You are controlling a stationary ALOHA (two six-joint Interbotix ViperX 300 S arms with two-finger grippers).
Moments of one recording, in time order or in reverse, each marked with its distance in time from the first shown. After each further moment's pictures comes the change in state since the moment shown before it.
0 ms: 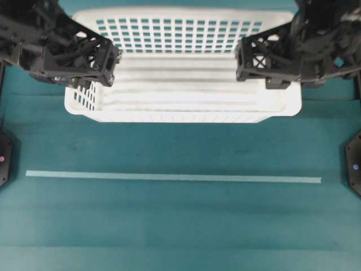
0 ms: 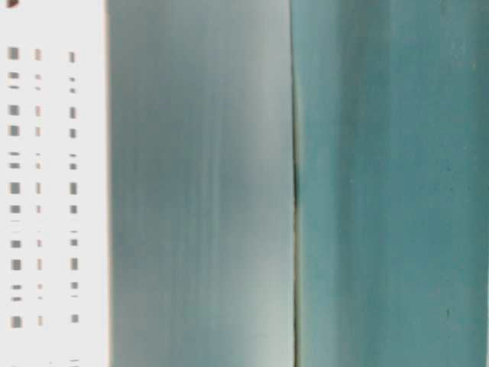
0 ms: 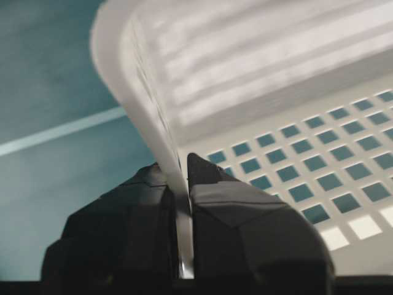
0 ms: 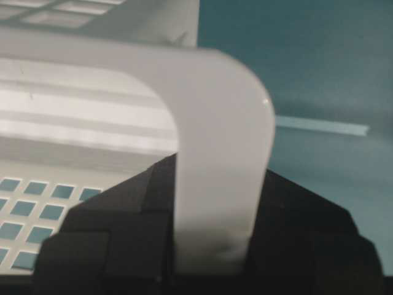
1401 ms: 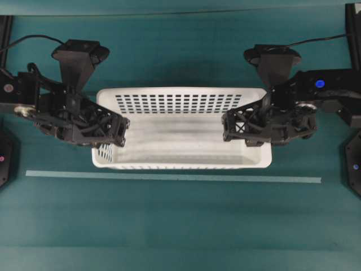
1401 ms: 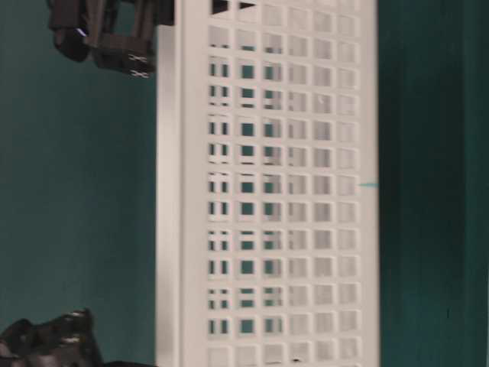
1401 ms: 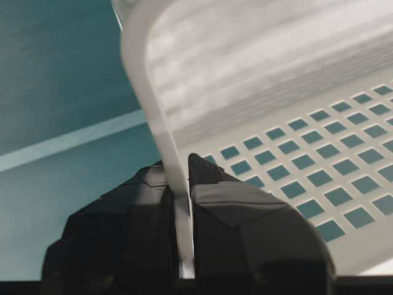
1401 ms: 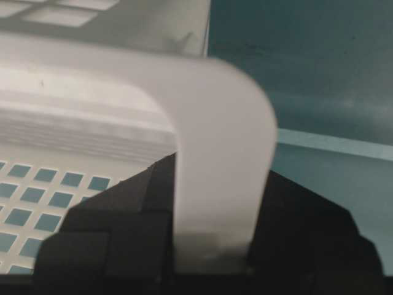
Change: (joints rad) left arm -0.091 -0.032 0.591 -0.008 -0.560 -0.117; right arm 0.054 0.014 0.545 0.126 -0.568 0.008
